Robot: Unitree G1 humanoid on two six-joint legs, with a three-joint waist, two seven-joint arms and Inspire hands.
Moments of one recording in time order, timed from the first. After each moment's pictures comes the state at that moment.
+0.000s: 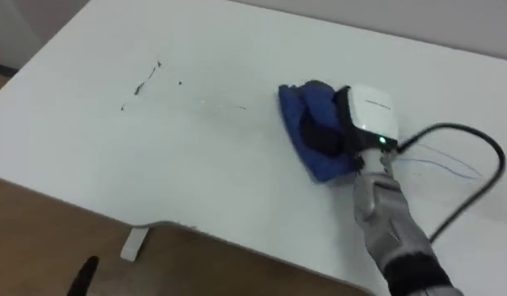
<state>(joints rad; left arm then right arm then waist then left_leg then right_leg) 0.35 0.27 0.12 0.78 0.06 0.03 -0.03 -0.11 -0.39 0.08 0.58 -0.72 -0.08 -0.48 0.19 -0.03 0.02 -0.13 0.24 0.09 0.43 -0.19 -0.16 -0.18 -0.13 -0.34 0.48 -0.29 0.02</state>
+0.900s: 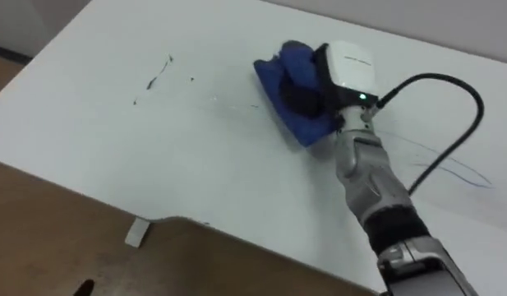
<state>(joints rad) 0.35 0.28 0.13 0.85 0.07 0.10 -0.05 -0.39 -0.41 0.13 0.78 -0.73 0.00 -0.40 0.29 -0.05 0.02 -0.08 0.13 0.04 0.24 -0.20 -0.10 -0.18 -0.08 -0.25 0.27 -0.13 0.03</state>
